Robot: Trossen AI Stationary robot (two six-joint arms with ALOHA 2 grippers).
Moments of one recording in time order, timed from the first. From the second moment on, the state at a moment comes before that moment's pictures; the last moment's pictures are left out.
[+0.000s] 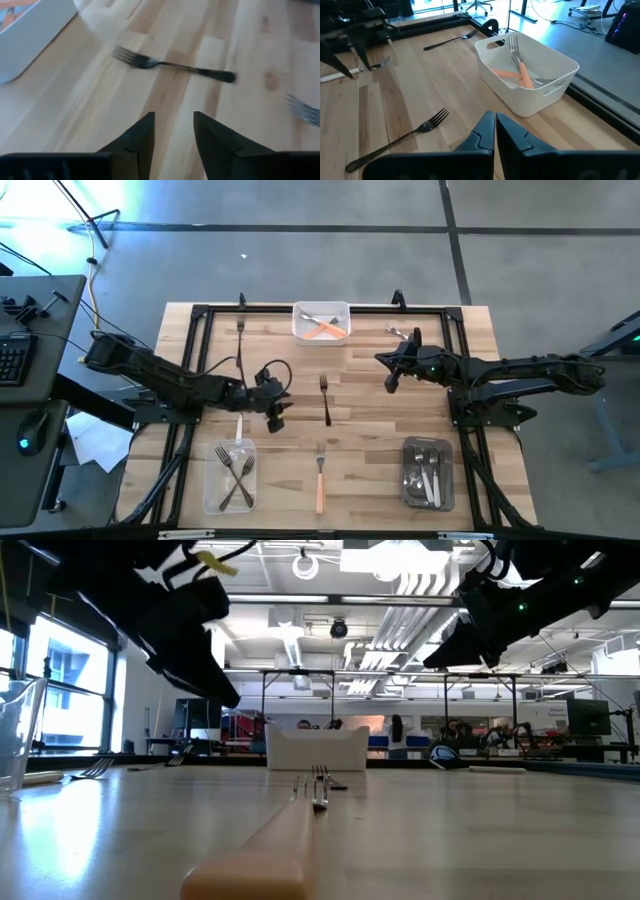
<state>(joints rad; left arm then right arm) -0.19 1.33 0.58 0.00 -0.40 -0.37 -0.16 0.94 0.40 0.18 0.30 0.14</state>
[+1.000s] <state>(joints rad) 0.74 1.27 0.58 -0.38 -0.26 -0.35 -0.16 0.94 0.40 0.16 0.28 0.16</state>
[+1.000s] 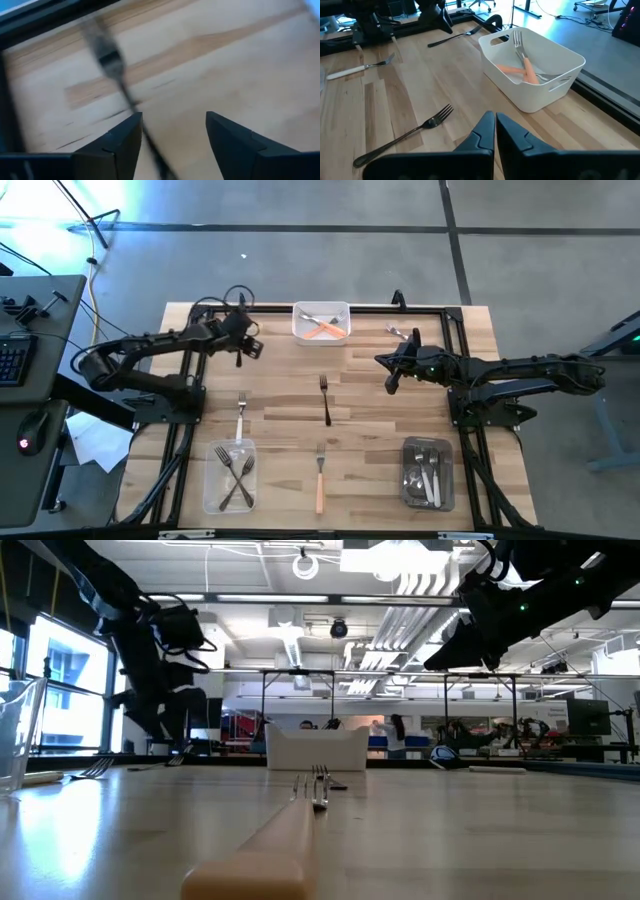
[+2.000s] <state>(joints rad) 0.92 1.73 0.94 -0.67 -0.22 -0.28 -0.16 0.94 0.40 0.16 0.25 0.17</state>
